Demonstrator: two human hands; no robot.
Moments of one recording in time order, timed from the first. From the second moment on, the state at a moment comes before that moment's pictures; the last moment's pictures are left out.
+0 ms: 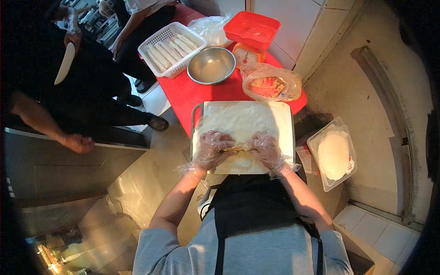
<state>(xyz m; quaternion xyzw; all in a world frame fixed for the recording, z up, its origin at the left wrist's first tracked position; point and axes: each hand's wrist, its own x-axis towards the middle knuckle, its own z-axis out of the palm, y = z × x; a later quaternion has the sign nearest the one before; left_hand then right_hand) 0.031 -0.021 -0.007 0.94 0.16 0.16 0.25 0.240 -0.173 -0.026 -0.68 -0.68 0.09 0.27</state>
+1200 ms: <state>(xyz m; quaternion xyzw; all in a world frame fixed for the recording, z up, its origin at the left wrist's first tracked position) 0.091 -0.054 0.009 0.95 0.12 0.15 0.24 0.263 -0.201 -0.017 -0.70 -0.62 0.11 0.34</state>
